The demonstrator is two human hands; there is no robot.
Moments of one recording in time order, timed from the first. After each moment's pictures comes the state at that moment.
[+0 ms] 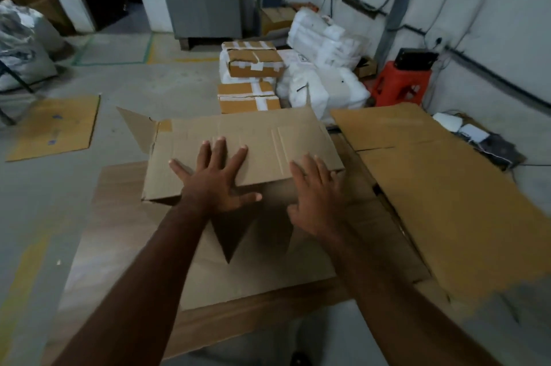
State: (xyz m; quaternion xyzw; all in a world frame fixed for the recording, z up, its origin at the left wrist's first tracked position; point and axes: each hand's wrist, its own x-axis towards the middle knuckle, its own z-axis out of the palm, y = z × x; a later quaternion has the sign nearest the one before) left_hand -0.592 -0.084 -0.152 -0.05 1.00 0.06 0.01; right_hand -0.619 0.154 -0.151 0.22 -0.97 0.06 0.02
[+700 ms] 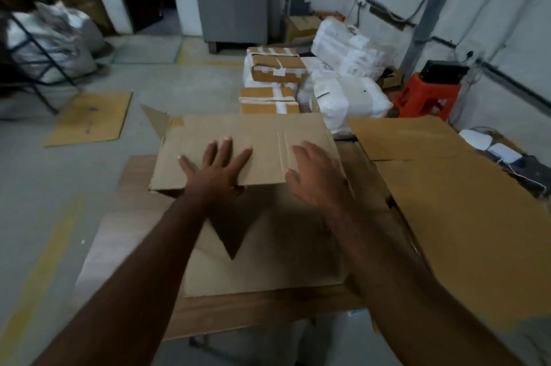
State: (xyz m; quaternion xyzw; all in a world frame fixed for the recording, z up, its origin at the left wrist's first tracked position) left_hand -0.580 -0.089 -0.149 -0.08 1.00 0.03 0.02; right_hand -0.653 0.137 -0.116 0.28 -0.95 0.12 0.01
